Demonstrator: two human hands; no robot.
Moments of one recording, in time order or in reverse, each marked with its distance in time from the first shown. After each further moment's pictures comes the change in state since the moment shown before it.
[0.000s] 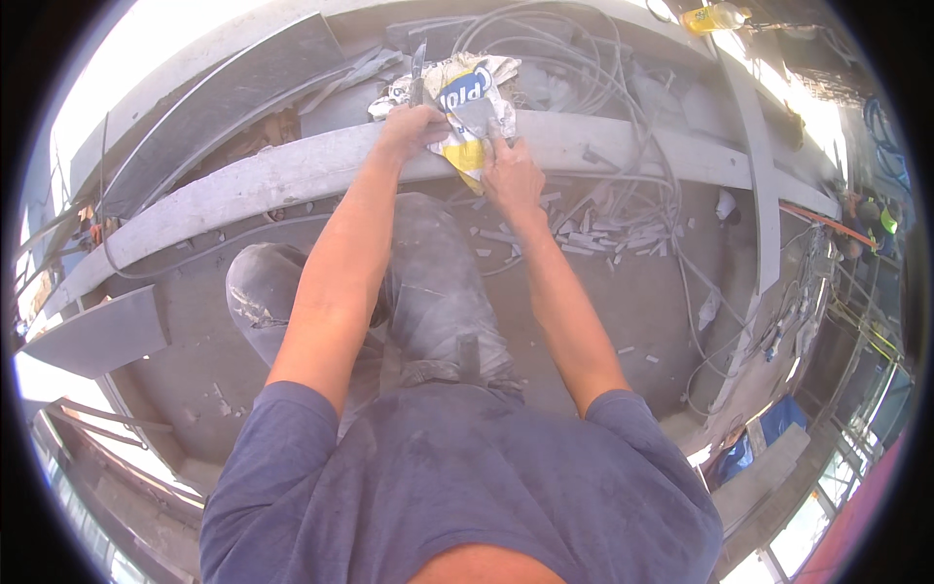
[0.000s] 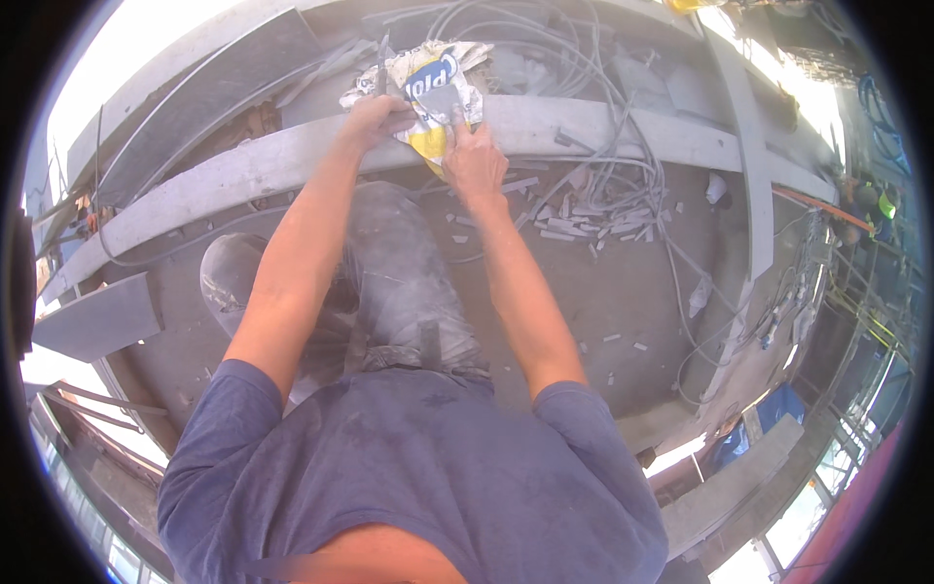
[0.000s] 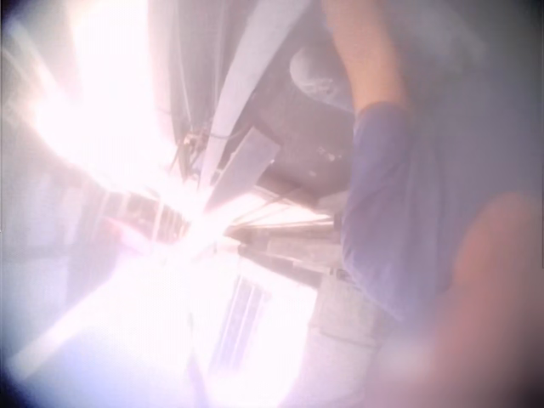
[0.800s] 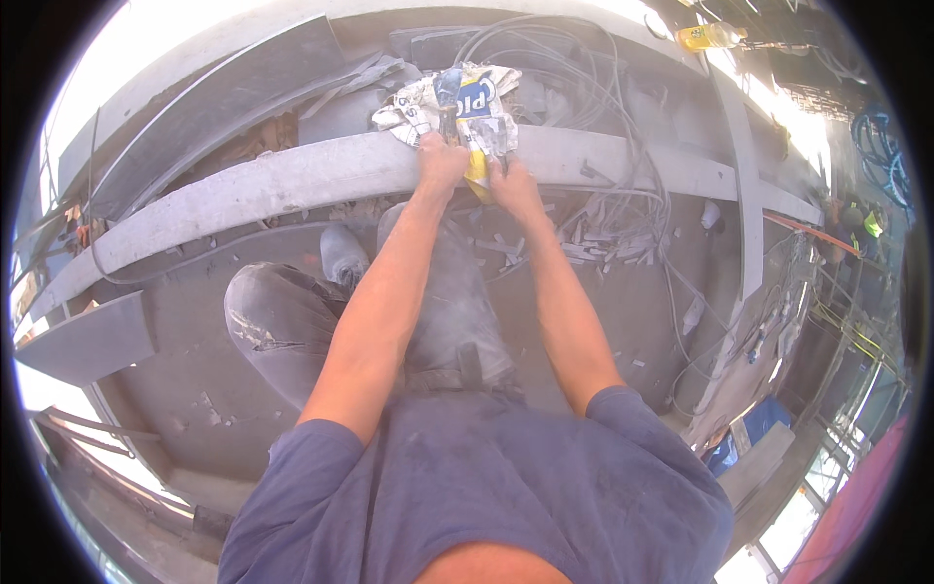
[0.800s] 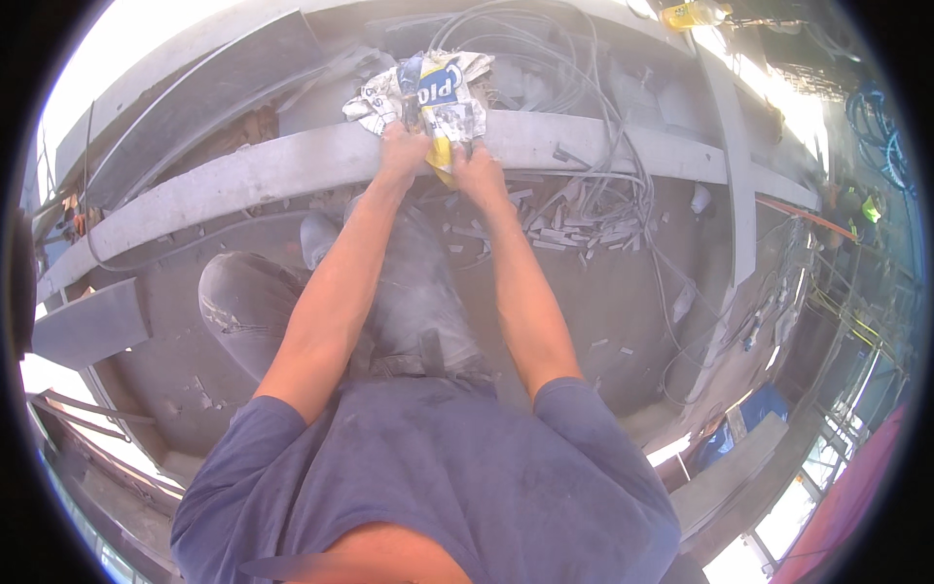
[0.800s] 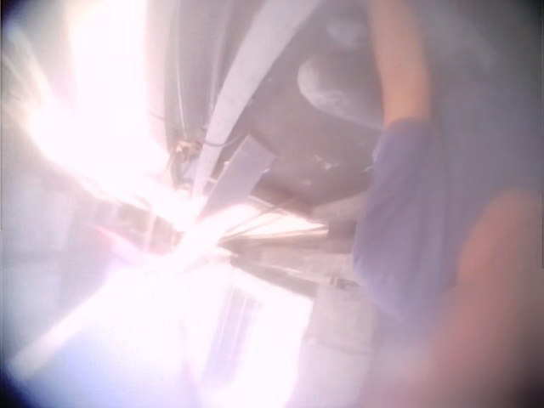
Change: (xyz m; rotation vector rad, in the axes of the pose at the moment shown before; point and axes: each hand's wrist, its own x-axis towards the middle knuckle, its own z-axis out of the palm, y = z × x) left_hand -0.017 -0.063 0.032 0.547 0.304 0.342; right_hand 0.019 0.020 0.023 0.287 -0.277 0.263
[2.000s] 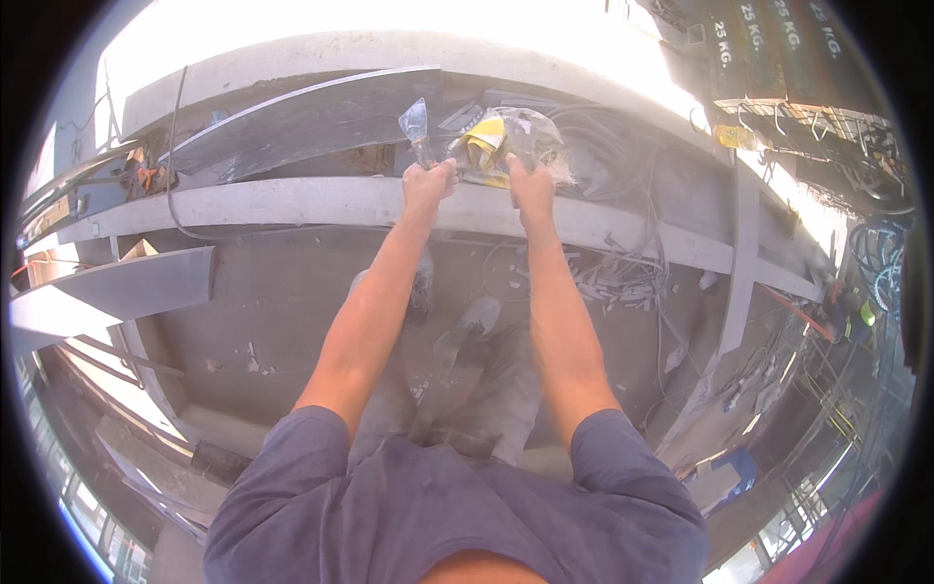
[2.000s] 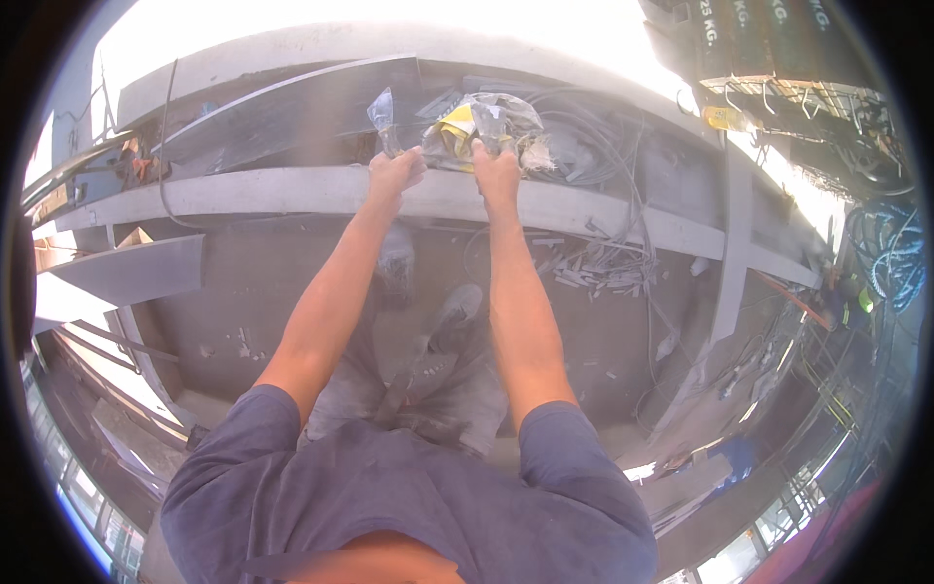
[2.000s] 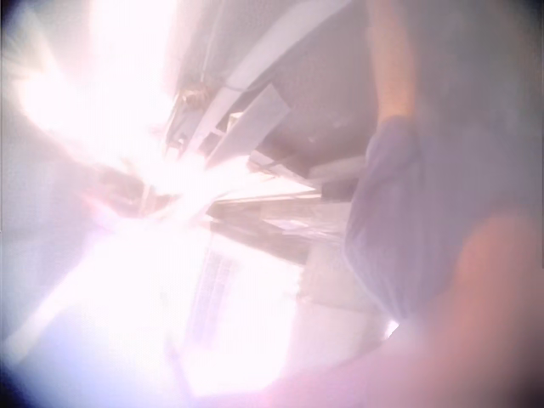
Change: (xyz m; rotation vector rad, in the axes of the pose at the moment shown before) left_hand 0.011 0.147 -0.263 -0.571 0.165 -0.427; right_hand 0.036 -0.261 -0.021 0.416 0.035 0.145
